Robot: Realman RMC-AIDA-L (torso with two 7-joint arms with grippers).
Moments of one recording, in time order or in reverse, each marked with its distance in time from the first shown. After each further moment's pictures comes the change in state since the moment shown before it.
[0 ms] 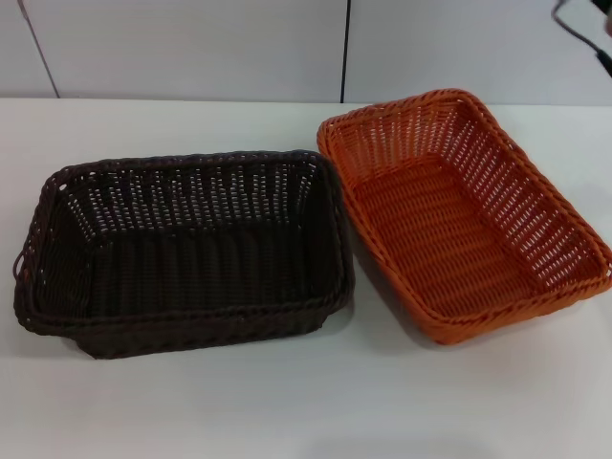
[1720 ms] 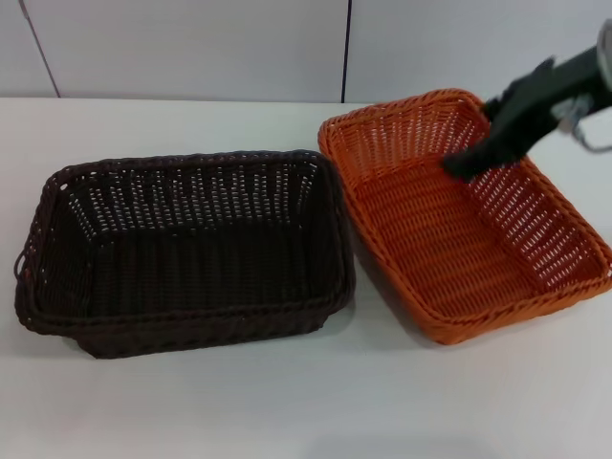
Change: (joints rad) left arm -0.055 0.001 -0.051 0.036 0.000 -0.136 0.001; right arm 0.318 0.108 0.502 0.432 0.389 1.975 -1.038
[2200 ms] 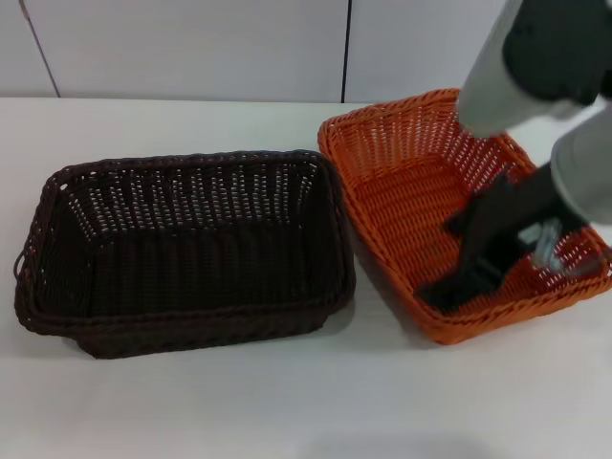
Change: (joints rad) left arm -0.003 -0.002 -0.019 -0.003 0.000 -0.059 -0.001; right arm -0.078 0.052 -0.190 0.155 0.019 0.153 0.055
